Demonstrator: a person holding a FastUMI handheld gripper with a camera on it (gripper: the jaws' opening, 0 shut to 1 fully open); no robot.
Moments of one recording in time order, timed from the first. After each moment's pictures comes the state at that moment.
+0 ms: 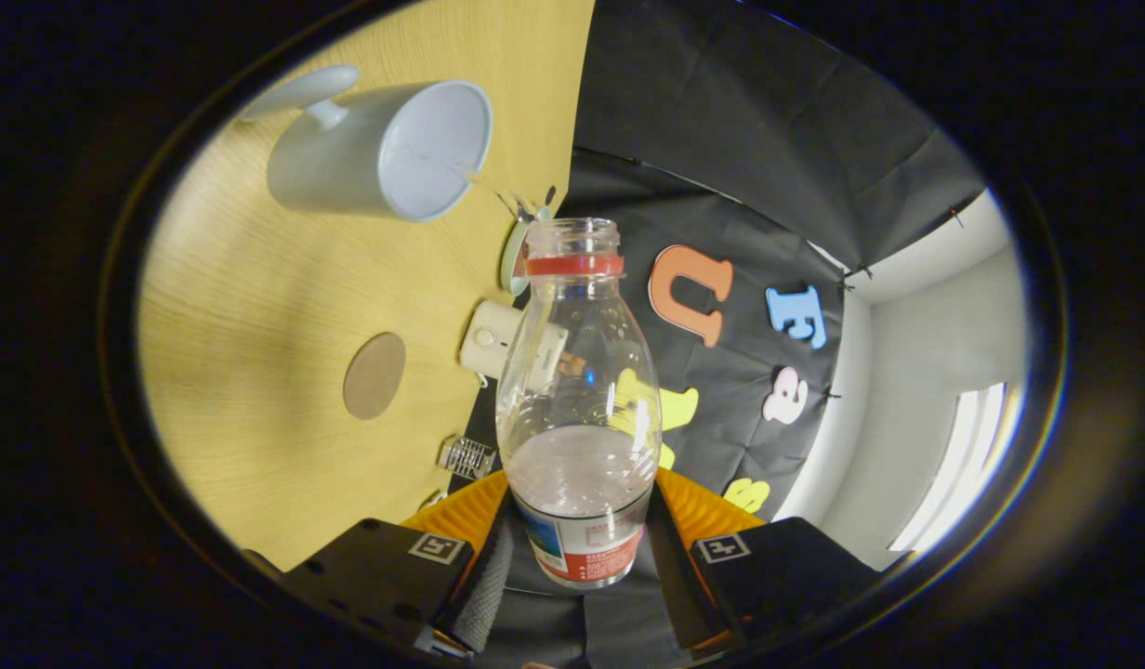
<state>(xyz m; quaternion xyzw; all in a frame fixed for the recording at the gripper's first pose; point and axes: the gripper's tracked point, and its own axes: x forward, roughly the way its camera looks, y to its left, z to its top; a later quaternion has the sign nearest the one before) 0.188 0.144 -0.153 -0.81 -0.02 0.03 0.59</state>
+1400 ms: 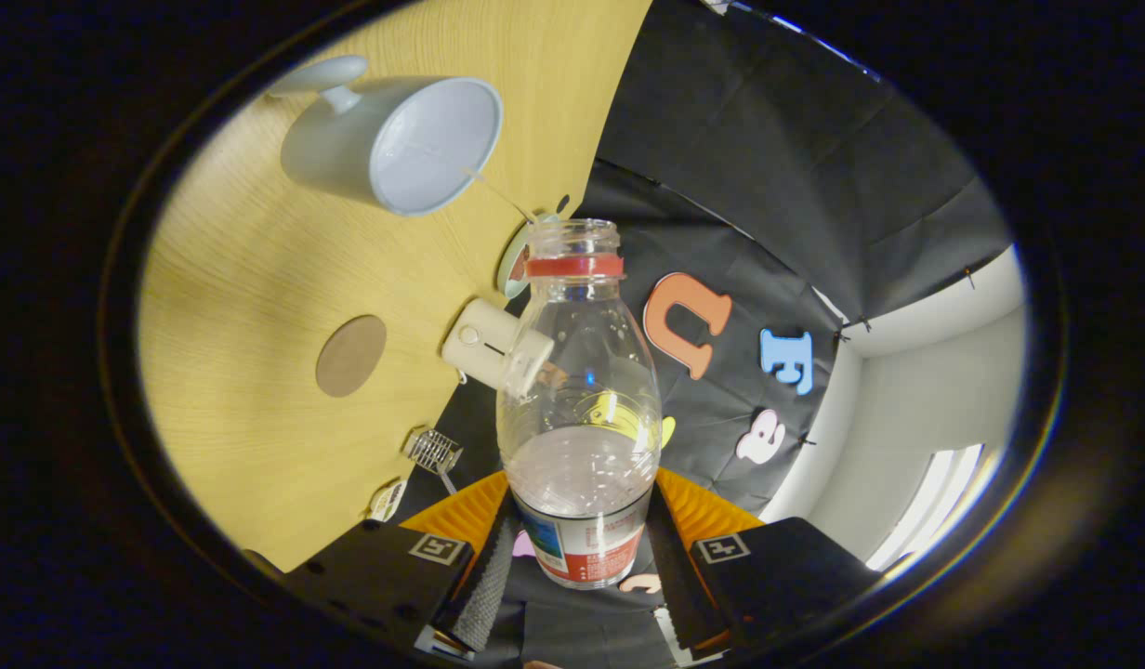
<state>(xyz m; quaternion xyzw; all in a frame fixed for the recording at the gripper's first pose) 0.195 0.160 -0.131 -0.86 -0.05 0.04 0.51</state>
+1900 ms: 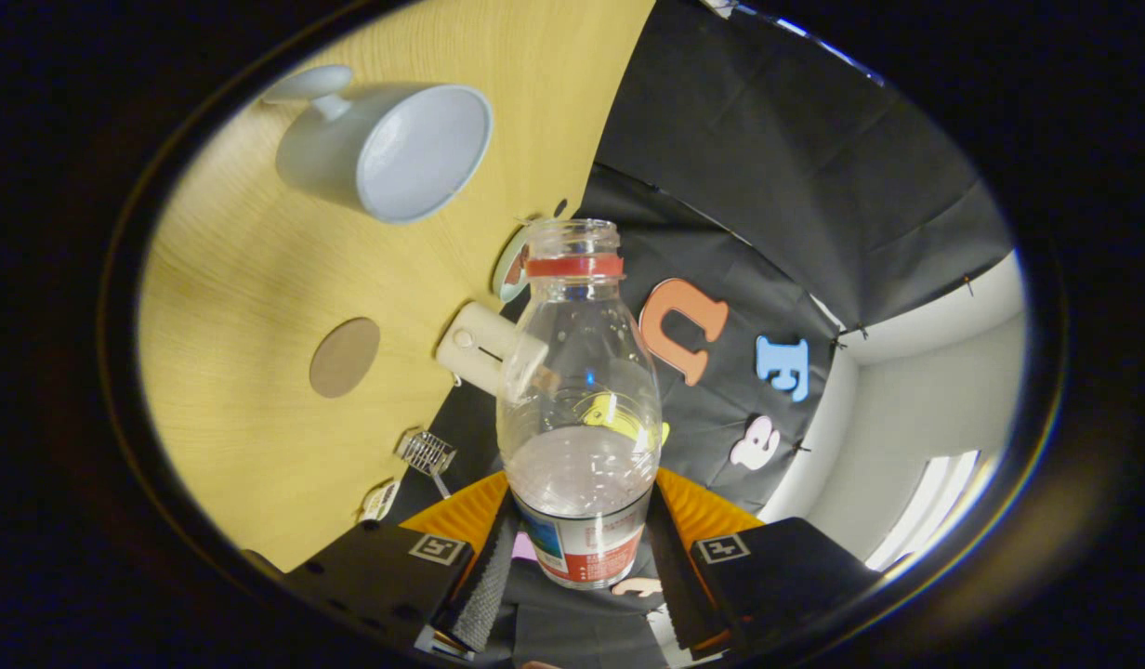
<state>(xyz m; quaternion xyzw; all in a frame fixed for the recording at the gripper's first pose) 0.196 0.162 -0.130 -0.86 -0.06 0.04 0.51</state>
